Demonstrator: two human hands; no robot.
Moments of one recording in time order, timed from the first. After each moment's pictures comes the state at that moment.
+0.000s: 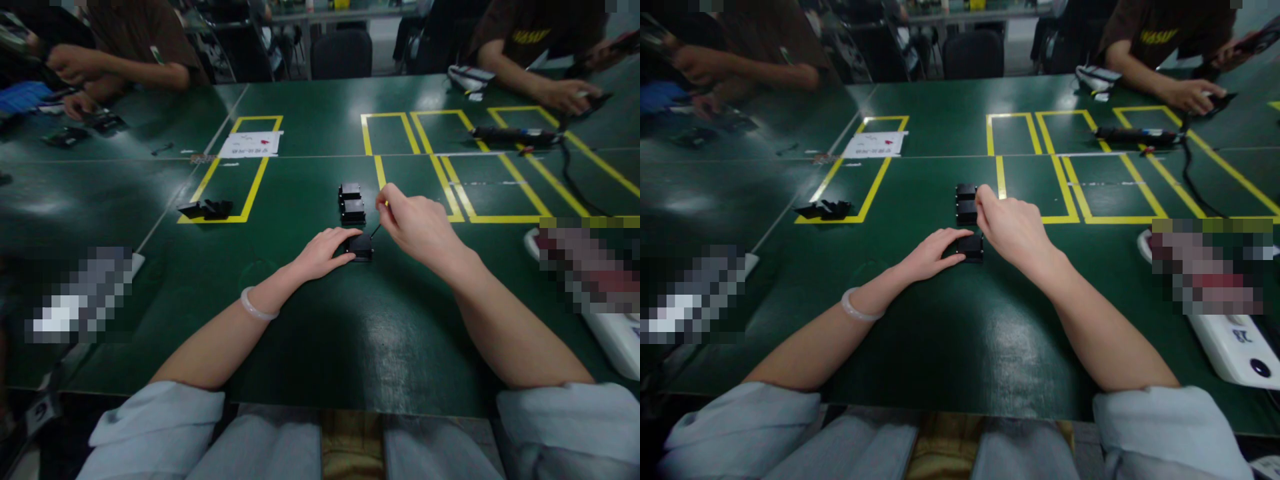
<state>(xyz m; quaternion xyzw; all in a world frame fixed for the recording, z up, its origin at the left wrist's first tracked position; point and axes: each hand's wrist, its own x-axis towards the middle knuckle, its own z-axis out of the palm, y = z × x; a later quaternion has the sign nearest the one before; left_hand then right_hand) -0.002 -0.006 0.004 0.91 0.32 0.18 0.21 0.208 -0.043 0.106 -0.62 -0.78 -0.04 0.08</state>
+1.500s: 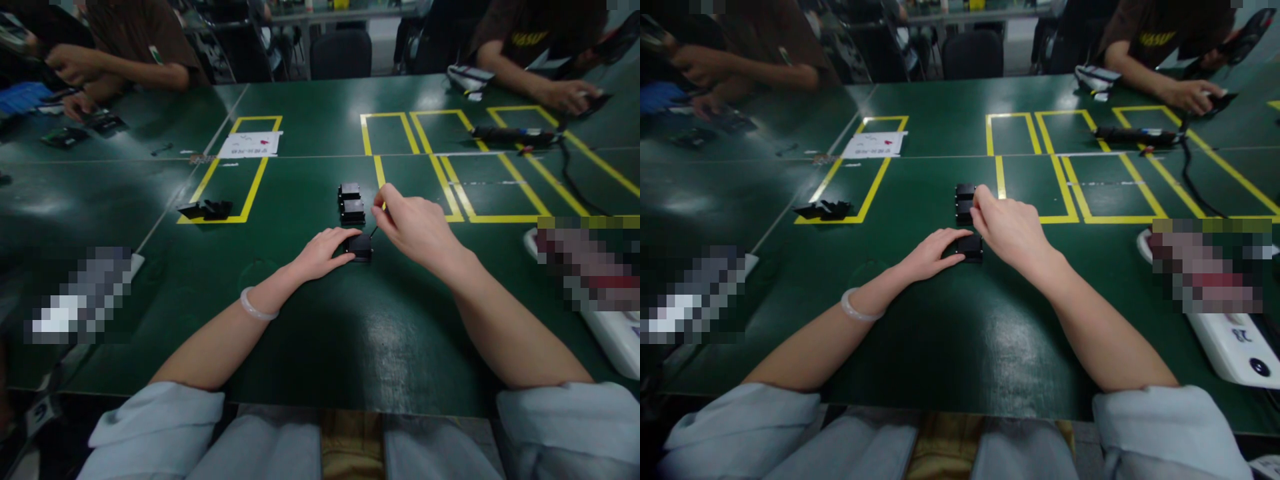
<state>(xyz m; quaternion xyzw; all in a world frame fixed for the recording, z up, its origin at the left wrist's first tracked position) -0.002 -0.007 0.003 0.90 0.32 0.19 0.21 0.207 -0.043 0.105 -0.61 -0.78 -0.04 0.09</state>
